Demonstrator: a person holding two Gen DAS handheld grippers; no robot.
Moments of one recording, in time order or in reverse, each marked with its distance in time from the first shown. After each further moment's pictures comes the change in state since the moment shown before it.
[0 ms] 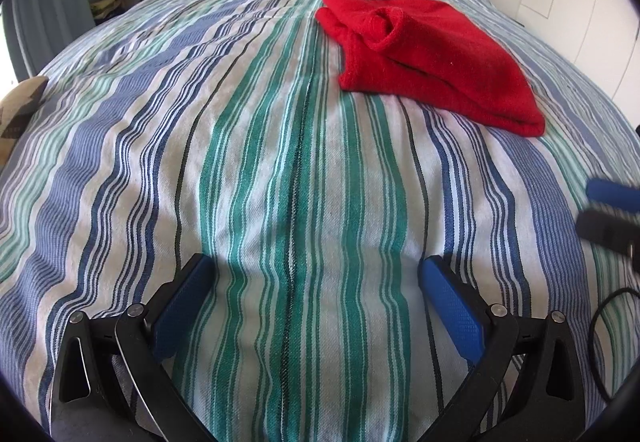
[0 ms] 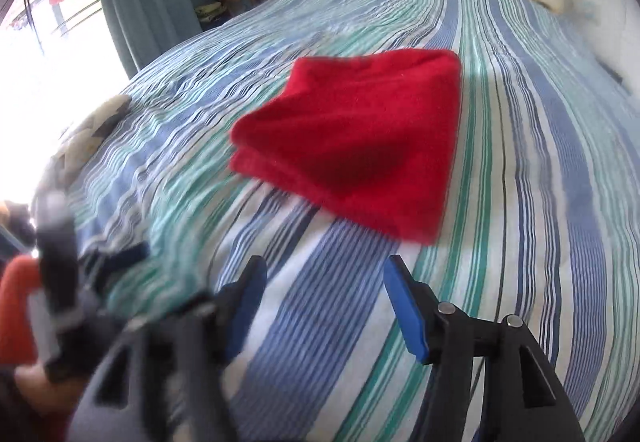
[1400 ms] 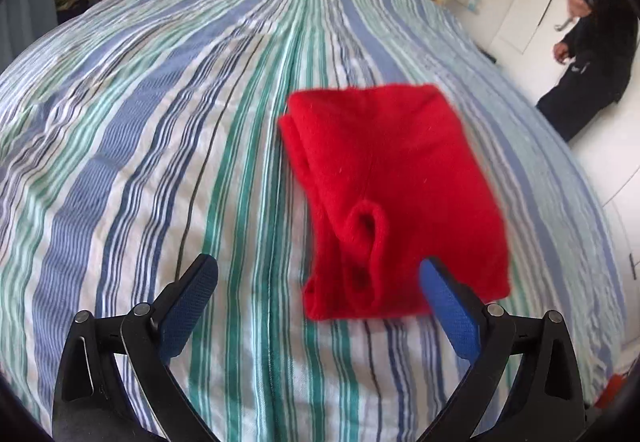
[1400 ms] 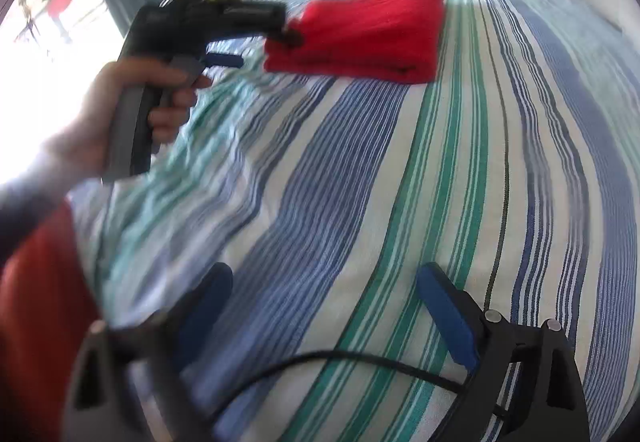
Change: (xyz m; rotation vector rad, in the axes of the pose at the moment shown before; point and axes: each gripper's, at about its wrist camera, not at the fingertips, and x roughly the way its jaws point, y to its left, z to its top) left arm 0.021 0.012 0.148 -0.069 -0.022 -0.249; right arm -0.034 -0.005 -0.079 0.160 0.062 0.150
